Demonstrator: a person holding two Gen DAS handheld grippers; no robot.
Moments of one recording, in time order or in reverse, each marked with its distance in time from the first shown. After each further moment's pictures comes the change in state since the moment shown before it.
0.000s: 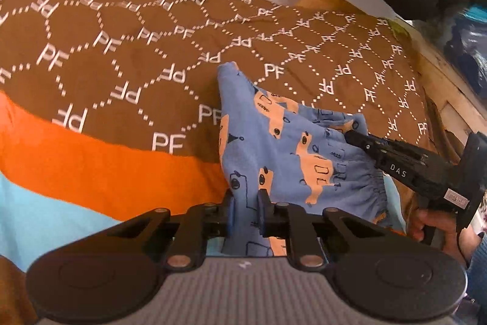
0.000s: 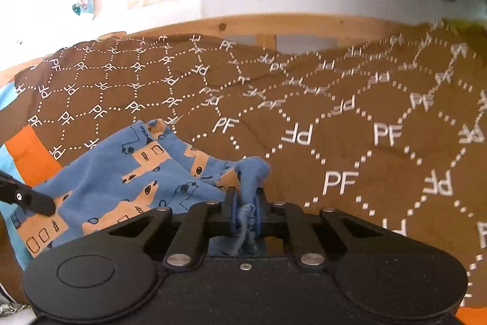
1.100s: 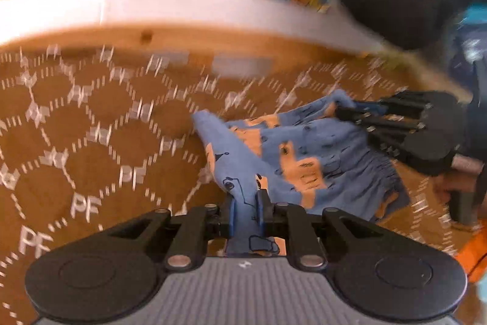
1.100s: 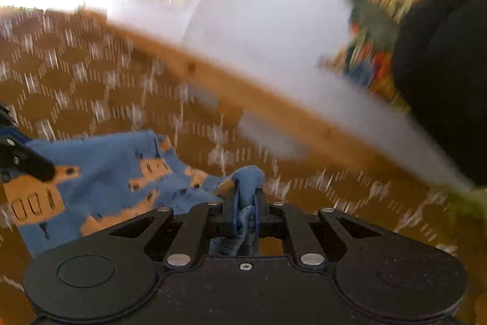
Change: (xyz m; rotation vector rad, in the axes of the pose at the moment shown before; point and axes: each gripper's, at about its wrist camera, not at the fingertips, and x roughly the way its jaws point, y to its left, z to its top) left arm 0.102 -0.046 0.129 0.218 -0.177 0.024; right arm 0.106 -0.041 0.137 -0.415 -0.050 -0.177
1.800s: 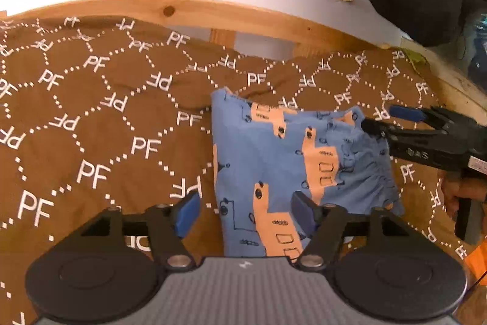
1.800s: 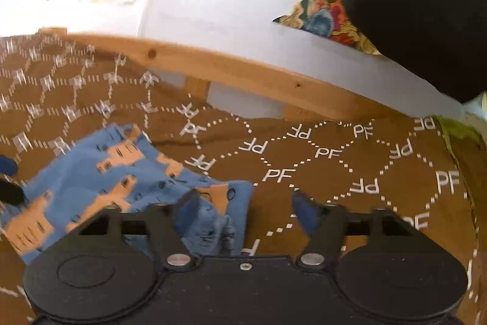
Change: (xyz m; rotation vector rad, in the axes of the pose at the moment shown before) left arm -0.007 0.011 -0.010 -0.065 0.002 0.035; right arm -0.012 -0.022 -0.034 0.237 -0.007 -0.044
